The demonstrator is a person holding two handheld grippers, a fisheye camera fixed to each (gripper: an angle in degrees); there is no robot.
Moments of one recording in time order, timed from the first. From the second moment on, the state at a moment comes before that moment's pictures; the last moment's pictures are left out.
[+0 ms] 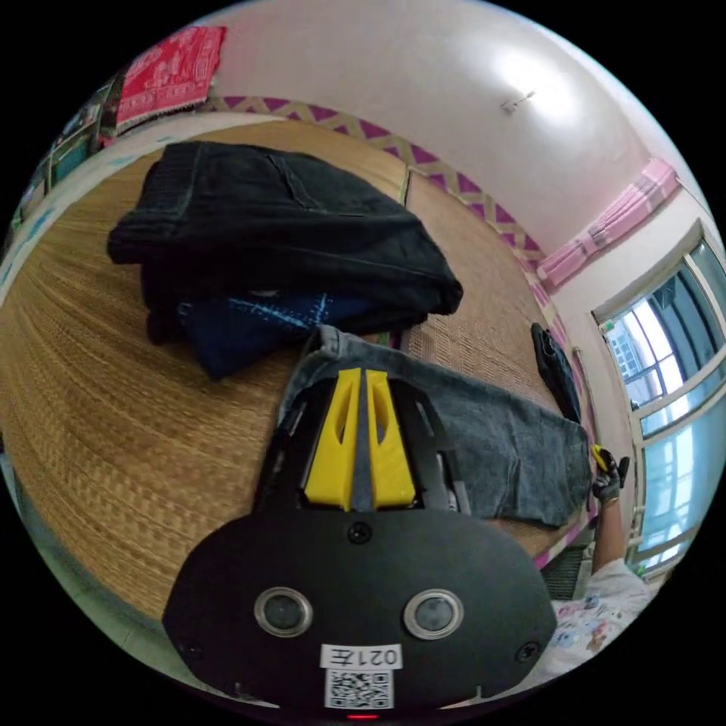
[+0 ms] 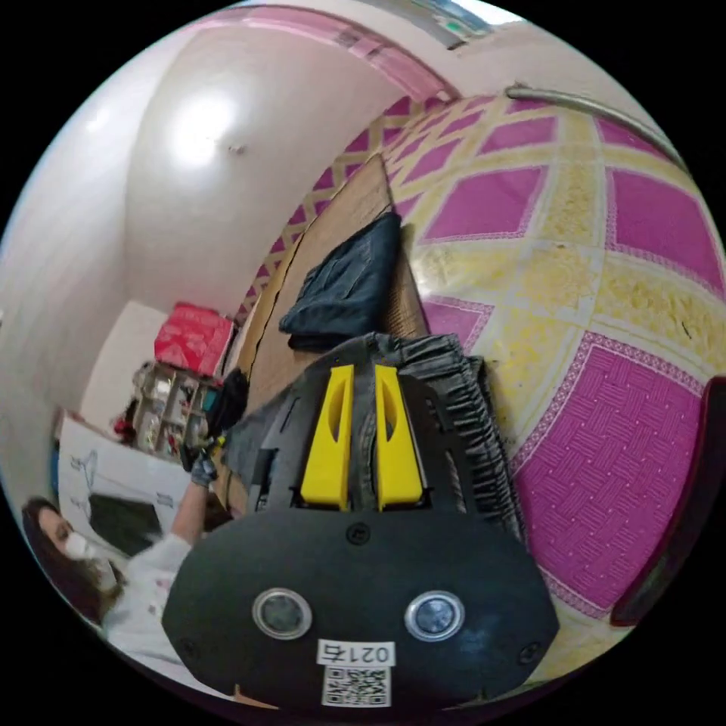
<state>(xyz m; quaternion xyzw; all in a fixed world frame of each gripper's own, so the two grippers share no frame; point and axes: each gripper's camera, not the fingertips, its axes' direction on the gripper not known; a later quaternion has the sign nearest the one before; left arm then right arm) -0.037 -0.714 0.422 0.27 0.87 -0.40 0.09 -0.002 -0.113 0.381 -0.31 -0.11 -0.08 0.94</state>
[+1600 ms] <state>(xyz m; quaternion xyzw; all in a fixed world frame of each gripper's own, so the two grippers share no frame) -0.041 -0.729 0.250 0.21 0.86 -0.45 -0.15 -0.129 0.185 0.342 -0.45 -0.21 -0.42 0.76</state>
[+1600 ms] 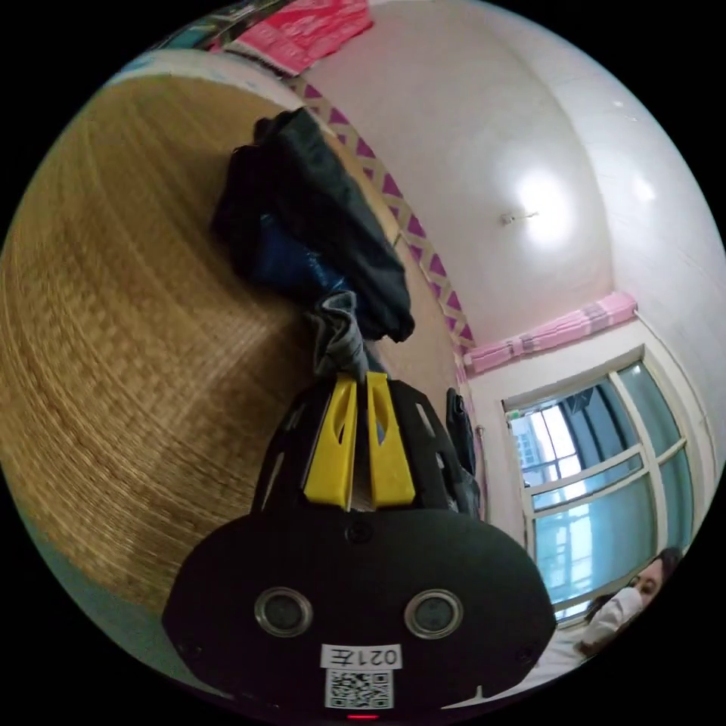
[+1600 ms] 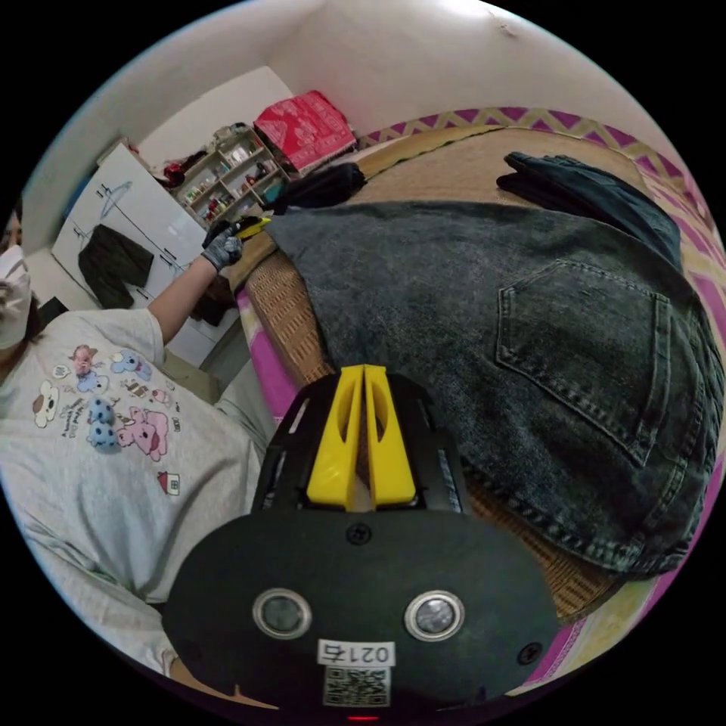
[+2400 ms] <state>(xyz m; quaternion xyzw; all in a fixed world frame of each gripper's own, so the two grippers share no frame) -0.365 -0.592 -0.267 0.59 0.75 -0.27 0.13 0.014 0.076 0.219 -0.25 -0.20 -0.28 0.90</state>
